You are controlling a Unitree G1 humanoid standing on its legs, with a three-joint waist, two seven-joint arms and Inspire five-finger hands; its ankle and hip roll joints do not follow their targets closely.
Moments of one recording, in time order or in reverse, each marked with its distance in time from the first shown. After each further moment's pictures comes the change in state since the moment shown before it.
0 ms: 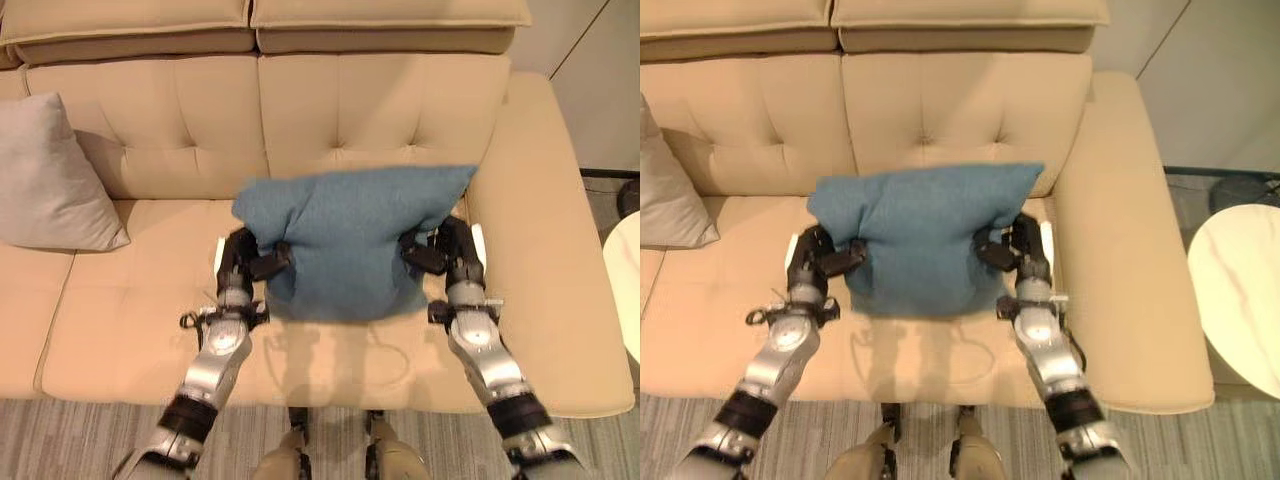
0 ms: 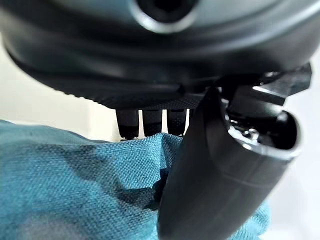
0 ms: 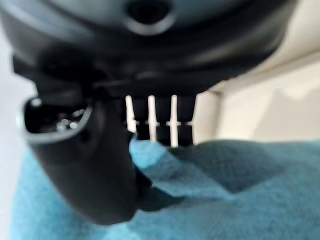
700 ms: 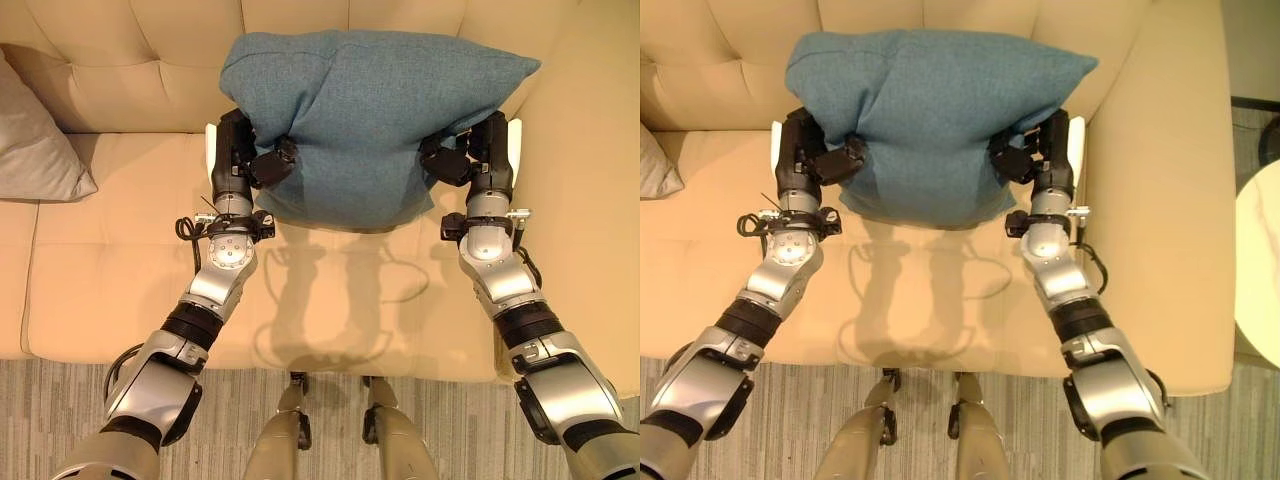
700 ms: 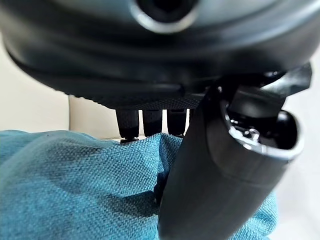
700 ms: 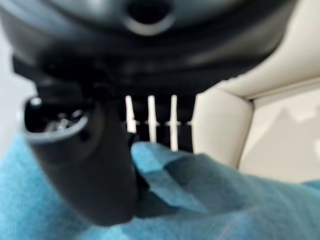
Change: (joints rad) left arm -0.251 0.039 -0.070 0.151 0.006 -0.121 0.057; right arm -0.269 -0.081 0.065 0.210 0.008 -0.063 -0.085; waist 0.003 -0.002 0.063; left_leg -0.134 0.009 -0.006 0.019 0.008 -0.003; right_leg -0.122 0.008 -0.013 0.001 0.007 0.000
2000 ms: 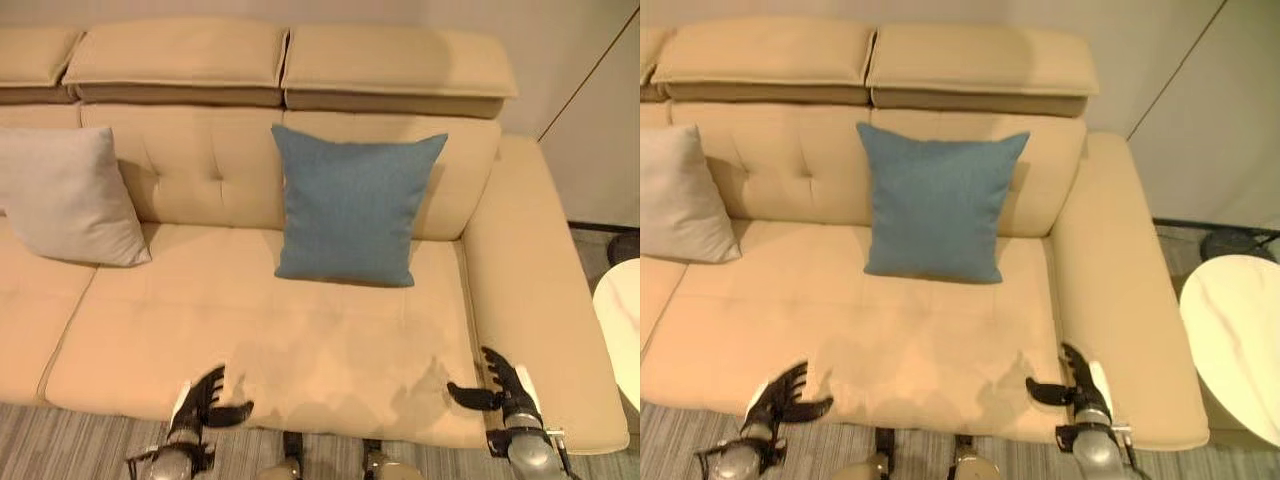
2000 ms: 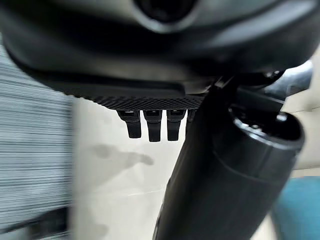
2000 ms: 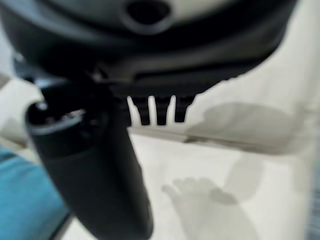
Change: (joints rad) left arm 1.065 -0.071 0.273 0.123 0.228 0.140 -0.379; right arm 0.983 0.106 -0.293 0.012 -0.233 0.057 0.286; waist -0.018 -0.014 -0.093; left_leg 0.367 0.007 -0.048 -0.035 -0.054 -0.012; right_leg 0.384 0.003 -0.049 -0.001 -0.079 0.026
